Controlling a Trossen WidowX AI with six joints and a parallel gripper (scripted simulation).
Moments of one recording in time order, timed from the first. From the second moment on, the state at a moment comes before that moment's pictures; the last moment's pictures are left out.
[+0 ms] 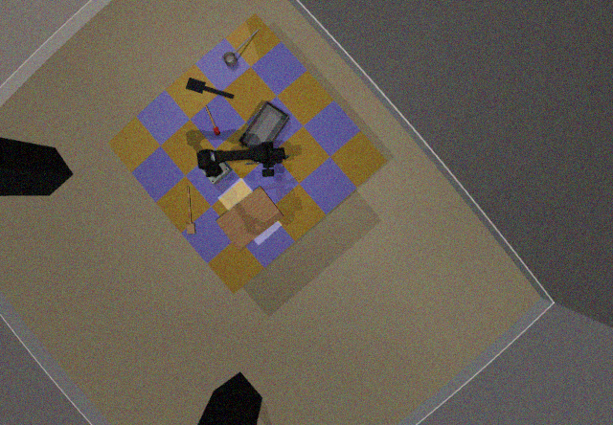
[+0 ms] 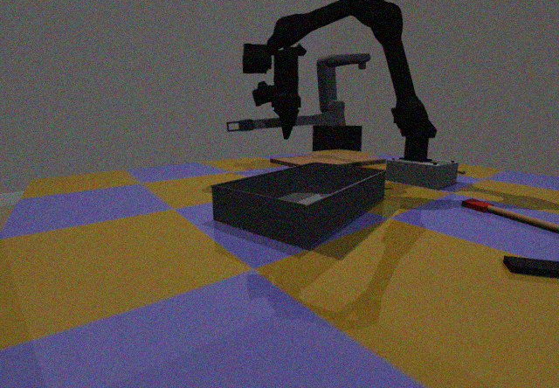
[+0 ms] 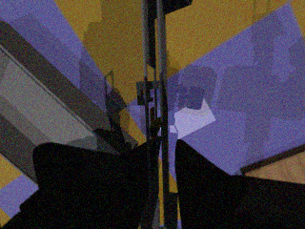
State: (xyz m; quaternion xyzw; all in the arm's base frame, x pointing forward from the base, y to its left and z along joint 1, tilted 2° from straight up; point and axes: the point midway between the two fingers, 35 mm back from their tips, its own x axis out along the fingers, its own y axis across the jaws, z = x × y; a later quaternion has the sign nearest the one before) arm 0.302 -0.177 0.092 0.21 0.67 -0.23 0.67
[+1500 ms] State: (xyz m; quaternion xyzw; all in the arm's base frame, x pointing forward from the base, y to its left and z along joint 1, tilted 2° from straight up) arm 0.122 -0.333 0.099 0.02 0.71 -0.05 0.70
